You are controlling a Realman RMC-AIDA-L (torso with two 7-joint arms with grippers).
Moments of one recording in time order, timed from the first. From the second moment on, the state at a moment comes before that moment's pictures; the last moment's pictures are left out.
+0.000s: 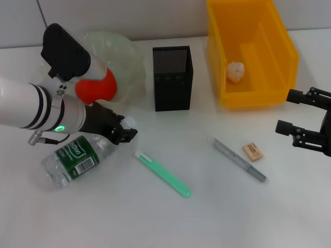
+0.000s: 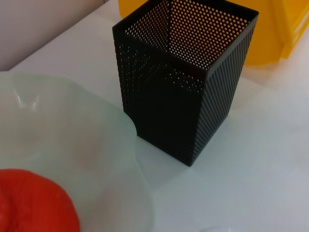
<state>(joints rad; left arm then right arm) -0.63 -2.07 1.55 0.95 2.30 0.97 -2.21 0.24 2.08 -0.53 -0.86 -1.80 -1.82 1.15</state>
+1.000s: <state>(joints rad) -0.55 -2.07 1.56 1.13 2.29 0.99 -2.21 0.25 2.08 -0.53 -0.84 -1.80 -1.81 1.15</state>
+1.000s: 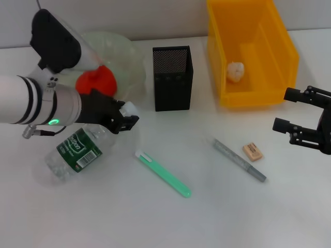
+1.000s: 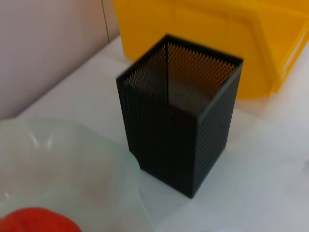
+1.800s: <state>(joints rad) -0.34 -2.07 1.56 1.44 2.25 1.03 -2.21 0.25 2.08 -0.53 -0.84 -1.80 -1.81 1.15</state>
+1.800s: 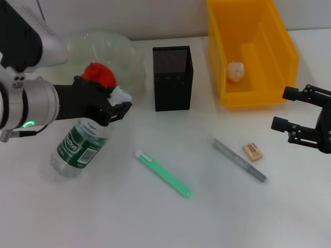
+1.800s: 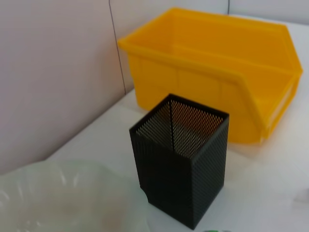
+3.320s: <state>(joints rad) -0.20 -2.07 1.54 1.61 2.18 0.97 -2.19 0.27 2.08 -0.53 -0.83 -1.80 -1.81 1.15</state>
